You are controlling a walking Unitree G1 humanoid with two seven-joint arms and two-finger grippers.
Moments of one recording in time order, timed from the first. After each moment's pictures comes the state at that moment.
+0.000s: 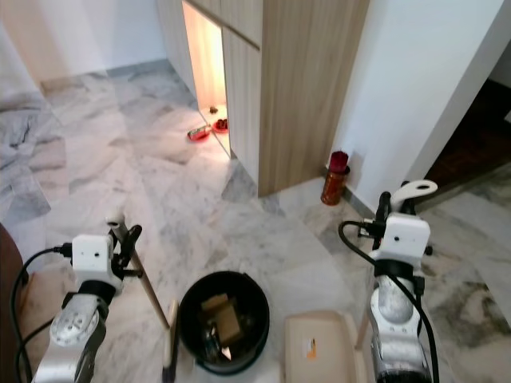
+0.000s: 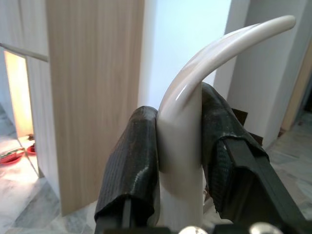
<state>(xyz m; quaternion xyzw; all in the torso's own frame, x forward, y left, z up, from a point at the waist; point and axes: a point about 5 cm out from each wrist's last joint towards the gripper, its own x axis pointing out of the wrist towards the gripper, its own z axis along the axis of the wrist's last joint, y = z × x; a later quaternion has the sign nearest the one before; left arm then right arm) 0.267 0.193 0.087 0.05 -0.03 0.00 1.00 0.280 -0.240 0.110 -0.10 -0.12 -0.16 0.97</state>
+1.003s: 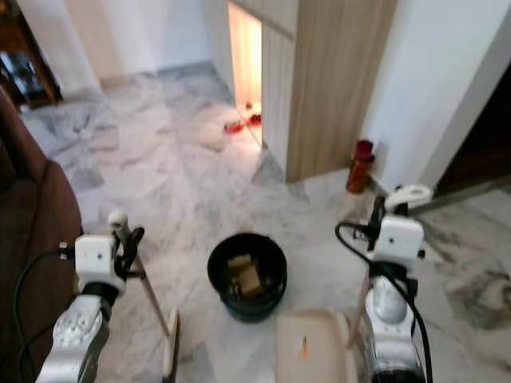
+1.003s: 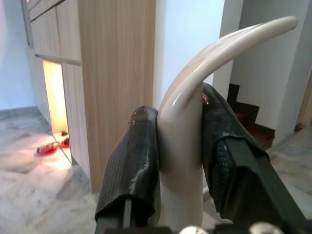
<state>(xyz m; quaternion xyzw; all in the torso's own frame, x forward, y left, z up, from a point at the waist) 0.266 0.190 0.086 0.05 -0.03 0.00 1.00 0.283 -0.237 0.104 -0.09 -0.11 -0.16 0.98</state>
